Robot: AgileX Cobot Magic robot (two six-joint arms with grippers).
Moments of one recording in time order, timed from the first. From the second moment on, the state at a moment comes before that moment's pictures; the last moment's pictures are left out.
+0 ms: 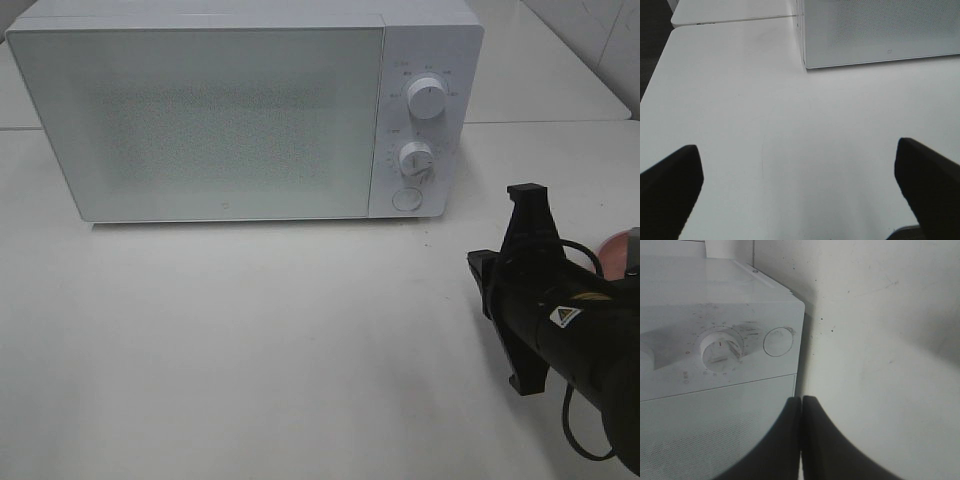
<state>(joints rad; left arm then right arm) 0.00 0.00 -0.50 -0.09 1.04 0.13 0.81 1.66 -0.27 0.83 -1.00 1.26</state>
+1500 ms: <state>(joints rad) 0.00 0.00 -0.50 -0.09 1.04 0.13 0.58 1.99 -0.69 0.59 -0.86 1.34</state>
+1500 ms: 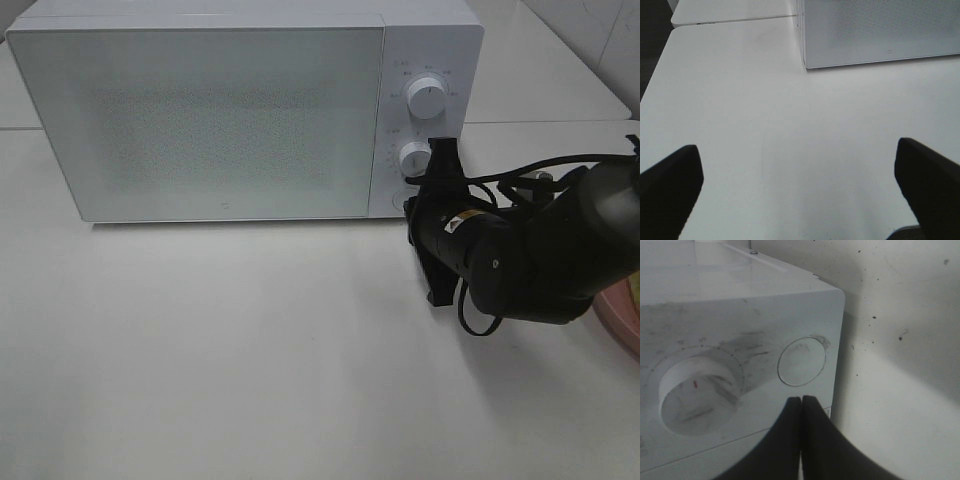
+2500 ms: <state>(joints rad) 0.00 0.00 -0.50 -0.09 1.04 0.13 0.51 2.09 -0.84 0.56 -0.78 1.35</state>
